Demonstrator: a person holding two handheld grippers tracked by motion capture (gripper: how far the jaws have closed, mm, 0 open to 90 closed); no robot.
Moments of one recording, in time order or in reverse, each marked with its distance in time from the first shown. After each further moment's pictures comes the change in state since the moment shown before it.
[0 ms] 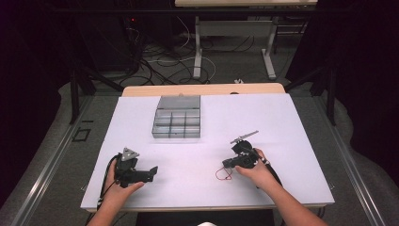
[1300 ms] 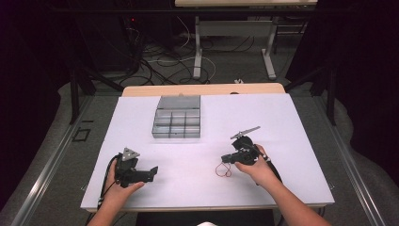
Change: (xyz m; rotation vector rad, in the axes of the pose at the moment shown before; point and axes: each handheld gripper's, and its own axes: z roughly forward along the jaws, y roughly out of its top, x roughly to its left) left arm 0.000 0.000 0.001 0.003 -0.002 -0.002; right arm 0.010 0.015 -0.019 -0.028 0.002 -0.027
